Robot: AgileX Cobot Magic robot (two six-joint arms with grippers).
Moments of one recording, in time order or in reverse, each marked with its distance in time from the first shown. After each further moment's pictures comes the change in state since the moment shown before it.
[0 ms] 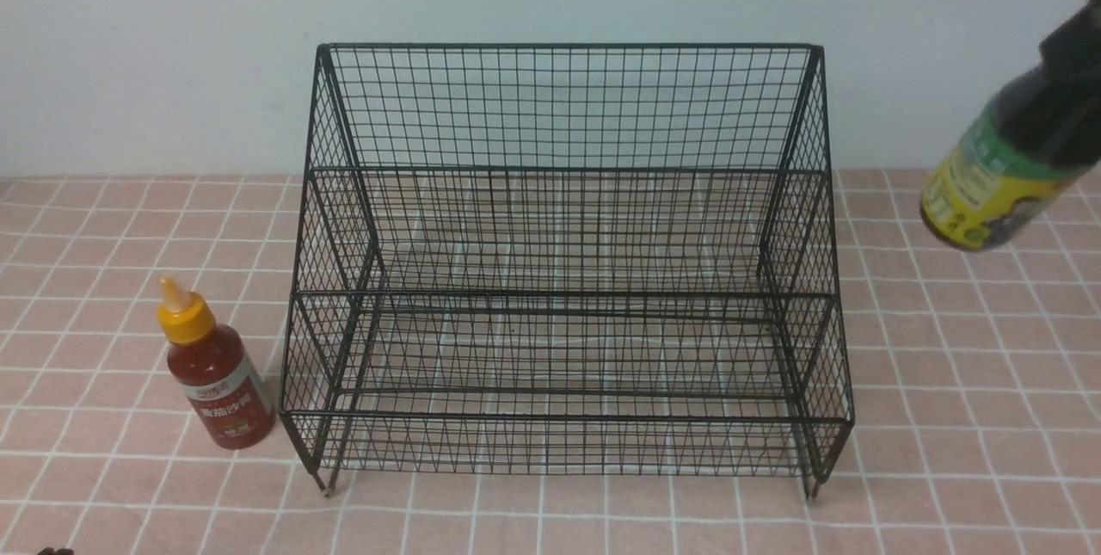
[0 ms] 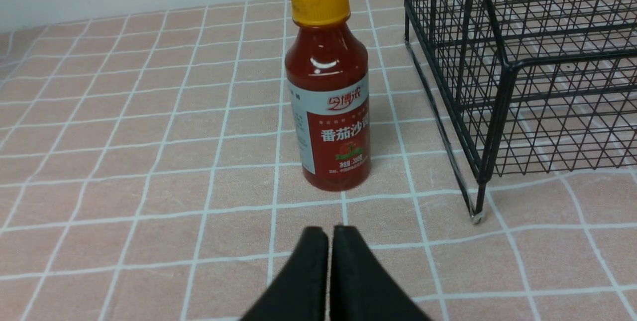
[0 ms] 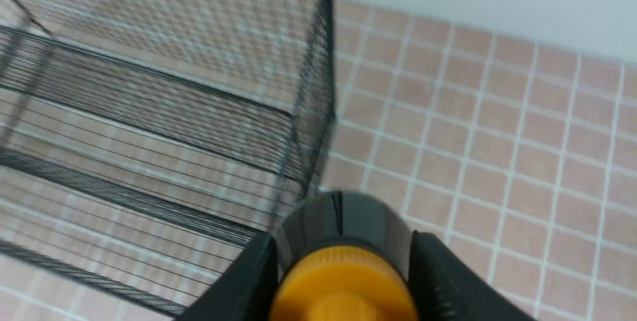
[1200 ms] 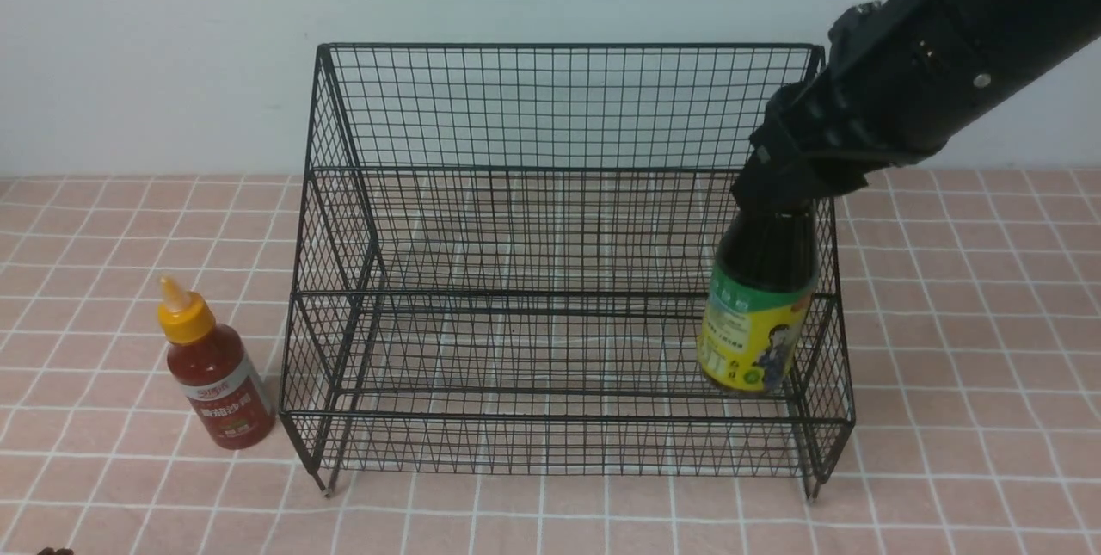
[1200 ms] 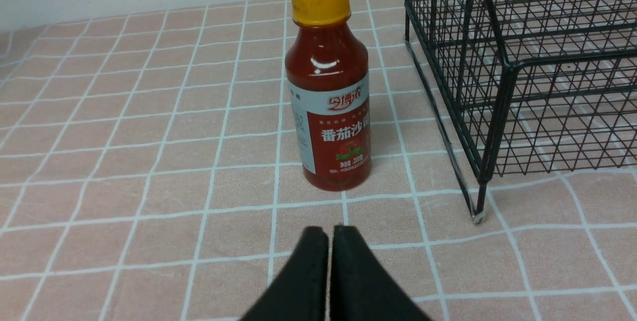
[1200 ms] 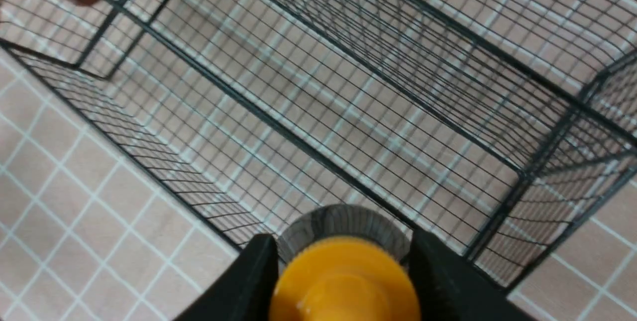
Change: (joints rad) right arm 0.234 0.327 -0.022 0.095 -0.010 -0.050; left arm 0.000 0.000 0.000 0.000 0.000 0.000
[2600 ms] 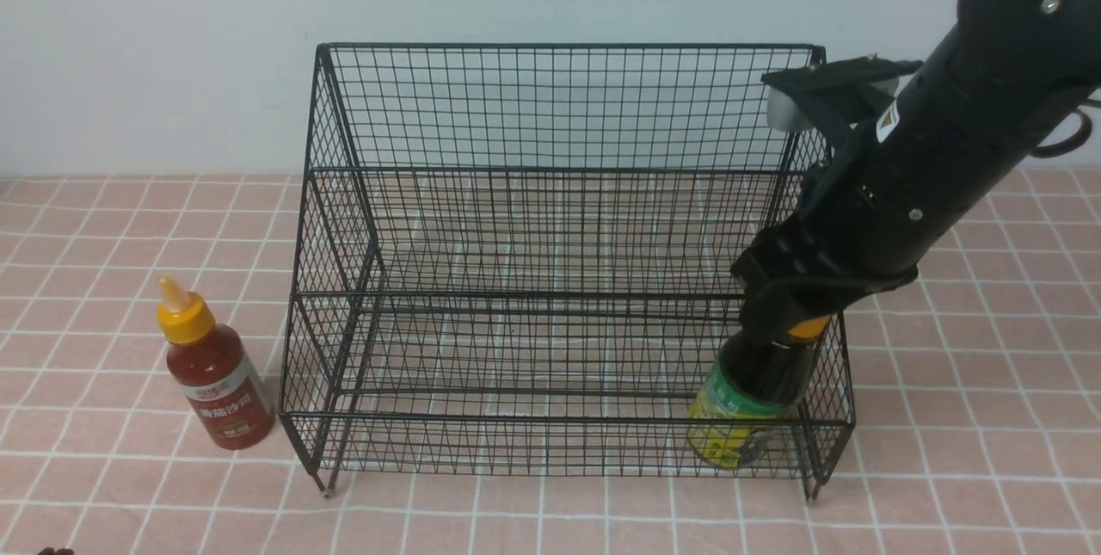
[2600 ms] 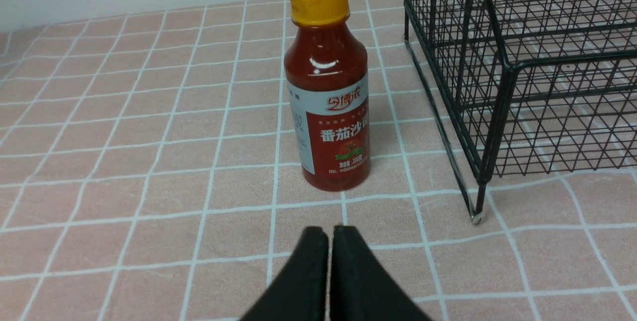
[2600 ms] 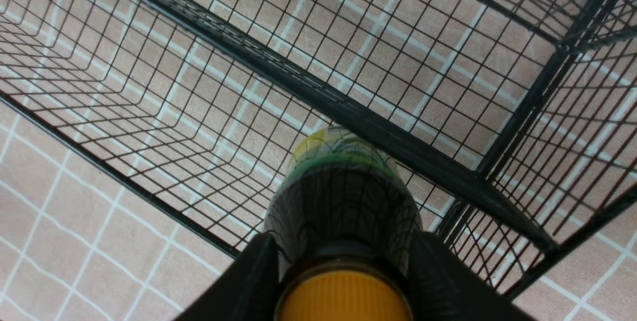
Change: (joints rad) right arm 0.000 0.076 0.182 -0.007 -0.039 0.040; left arm -0.001 0.000 0.000 0.000 0.000 0.000
